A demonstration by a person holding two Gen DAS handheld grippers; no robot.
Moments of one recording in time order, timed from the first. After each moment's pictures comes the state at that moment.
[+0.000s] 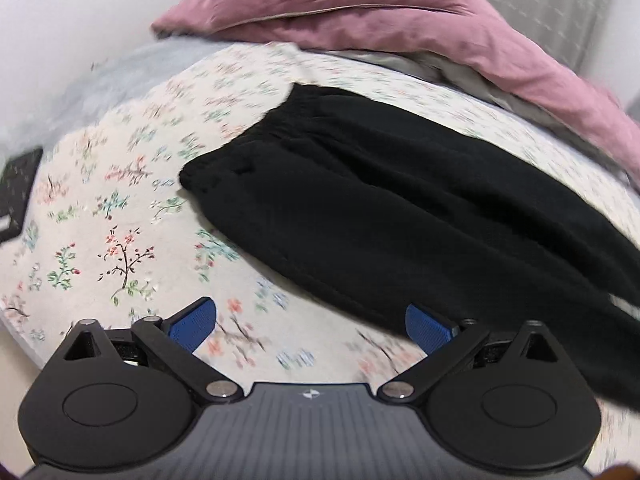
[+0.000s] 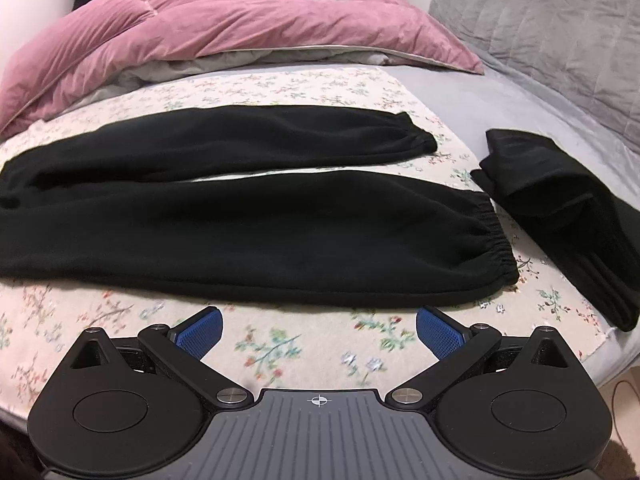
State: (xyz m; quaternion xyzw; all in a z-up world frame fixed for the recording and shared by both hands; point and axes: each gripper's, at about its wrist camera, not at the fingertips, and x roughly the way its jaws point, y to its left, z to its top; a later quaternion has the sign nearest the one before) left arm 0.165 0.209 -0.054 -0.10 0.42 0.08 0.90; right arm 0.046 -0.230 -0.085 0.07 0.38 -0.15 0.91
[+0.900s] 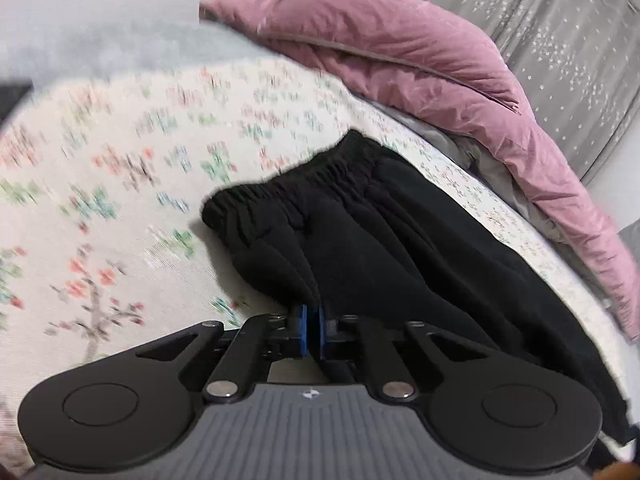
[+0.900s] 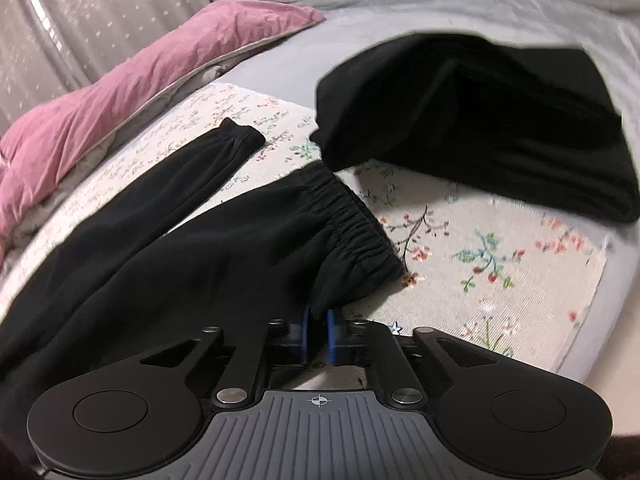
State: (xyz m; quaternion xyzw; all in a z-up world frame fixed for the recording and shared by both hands) left arm 0.192 0.268 -0.077 -0.23 0.33 0.08 0.91; right arm 0.046 -0.362 -0.130 0.29 0.32 -0.27 0.86
